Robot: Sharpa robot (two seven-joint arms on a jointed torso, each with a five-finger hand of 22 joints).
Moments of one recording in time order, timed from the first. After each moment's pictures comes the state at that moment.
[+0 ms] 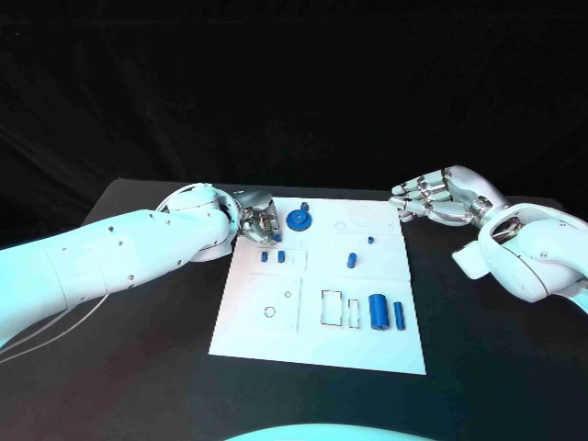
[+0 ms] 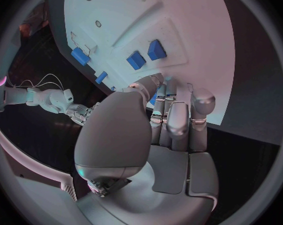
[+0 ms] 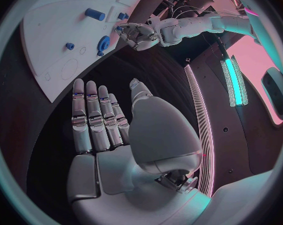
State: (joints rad) left arm 1.18 -0.69 0.04 1.28 -1.39 -0.03 -0.21; left_hand 1.42 -0.18 0.43 0.08 0.28 1.15 0.13 0.10 0.18 1.18 0.06 0.27 0.14 1.41 -0.01 1.30 0.99 0.14 1.22 0.08 1.18 1.09; right arm 1.30 -0.95 -0.11 1.60 -0.72 -0.44 0.12; right_hand 1.37 -0.02 -0.02 0.20 0.32 0.92 0.23 0.08 0.07 1.03 0.18 0.16 0.06 1.11 0.13 0.07 0.07 0.18 1.03 0.24 0.07 0.20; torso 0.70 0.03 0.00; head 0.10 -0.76
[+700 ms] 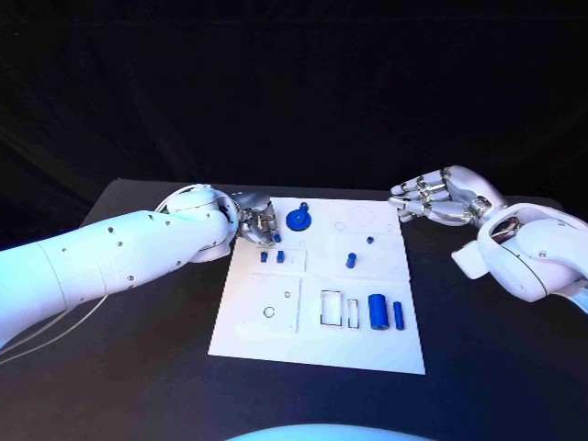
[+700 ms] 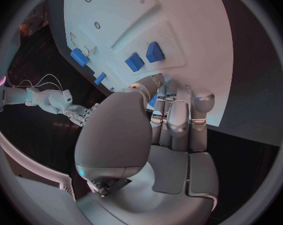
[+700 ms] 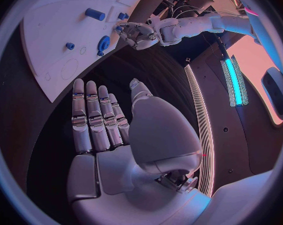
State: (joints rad) left arm 1.18 -0.69 0.03 1.27 -1.39 -0.02 -0.22; left_hand 1.42 -0.18 0.42 0.08 0.28 1.12 0.15 0.08 0.17 1.16 0.07 0.26 0.14 1.40 0.00 1.29 0.97 0.14 1.21 0.09 1.15 1.07; right arm 1.30 -0.95 -0.11 1.59 -0.71 -0.44 0.12; right_hand 1.37 -0.02 -0.02 0.20 0.32 0.92 0.23 0.08 0.07 1.03 0.18 0.16 0.06 1.11 0.13 0.07 0.07 0.18 1.03 0.24 0.07 0.20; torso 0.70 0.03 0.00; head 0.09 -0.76
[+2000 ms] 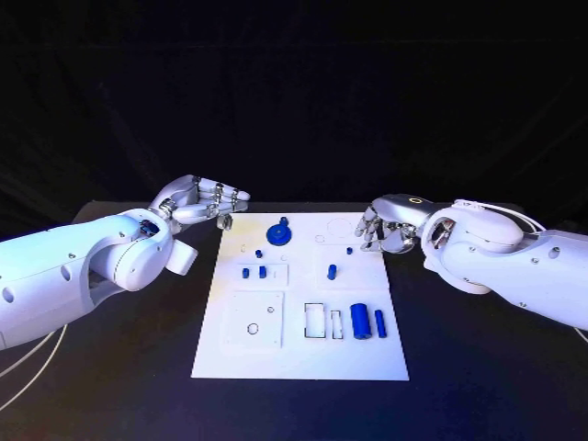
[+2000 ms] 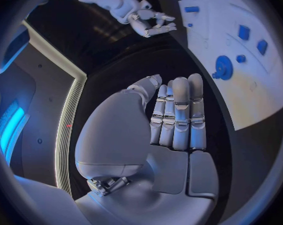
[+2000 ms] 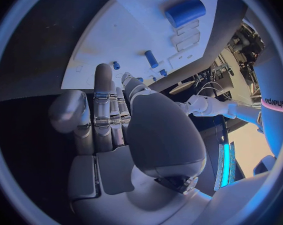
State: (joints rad) left arm 1.18 -0.94 0.03 1.48 -0.29 -0.20 0.29; left_hand 1.39 -0.16 0.37 0.09 0.28 1.11 0.15 0.07 0.17 1.16 0.08 0.25 0.15 1.22 0.01 1.00 0.51 0.17 1.01 0.11 0.87 0.79; right arm 1.30 -0.80 -0.12 1.50 -1.56 -0.22 -0.16; right_hand 1.45 -0.12 0.21 0.17 0.15 1.08 0.12 0.08 0.09 1.19 0.06 0.11 0.09 1.47 -0.01 0.54 0.51 0.09 1.46 0.07 1.09 1.07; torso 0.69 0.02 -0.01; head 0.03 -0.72
